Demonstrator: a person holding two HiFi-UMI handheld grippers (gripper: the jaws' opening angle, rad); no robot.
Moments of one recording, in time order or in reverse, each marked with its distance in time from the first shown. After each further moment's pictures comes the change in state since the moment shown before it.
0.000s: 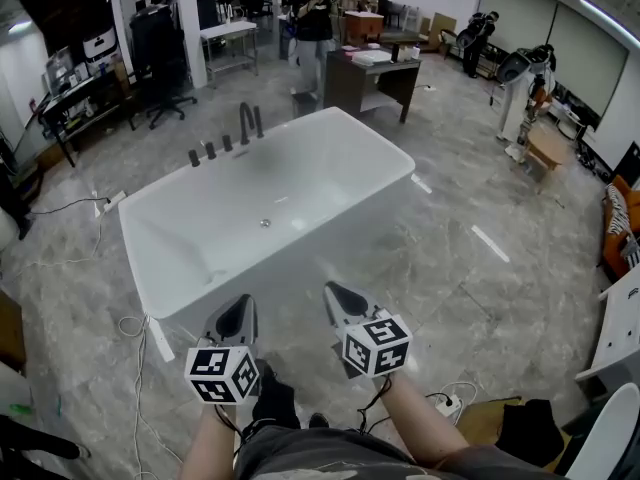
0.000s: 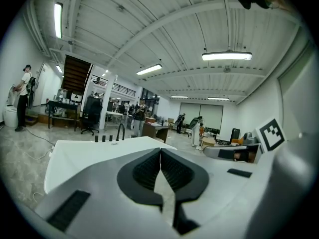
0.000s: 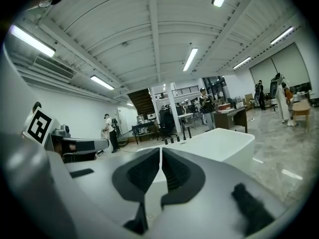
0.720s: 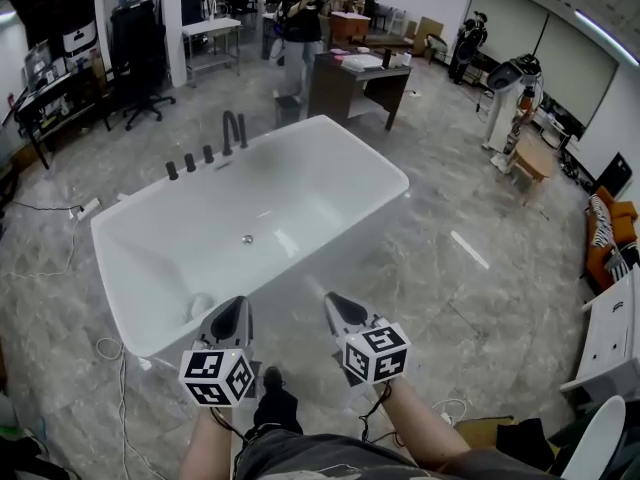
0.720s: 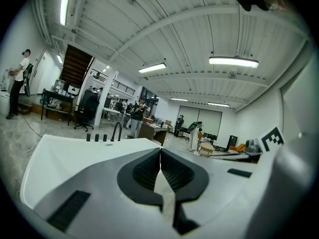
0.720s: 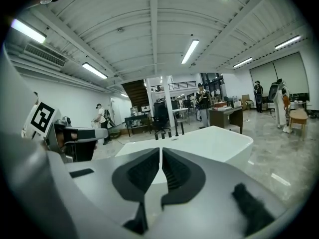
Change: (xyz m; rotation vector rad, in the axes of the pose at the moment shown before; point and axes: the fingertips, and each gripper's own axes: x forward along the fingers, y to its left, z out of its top) left arm 0.128 0.076 0.027 -0.072 -0.014 -0.056; right arm 0.118 -0.063 0.013 -0.040 0.089 -0.071
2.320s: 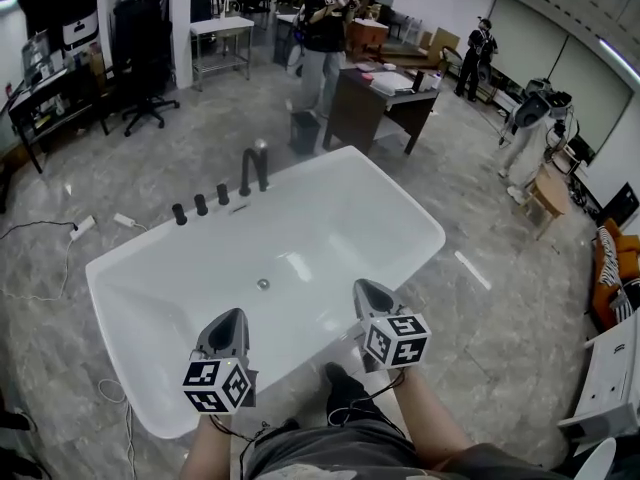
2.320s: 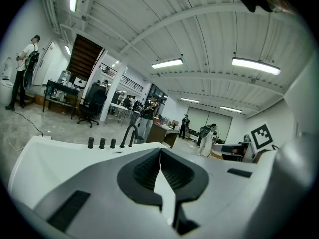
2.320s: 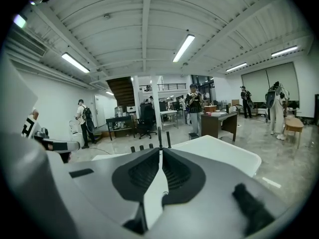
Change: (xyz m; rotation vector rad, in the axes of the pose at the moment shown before) left arm 0.213 0.223 0.082 -0.092 0.019 0.045; right arm 0.292 -0.119 0.132 0.007 -0.008 -0.153
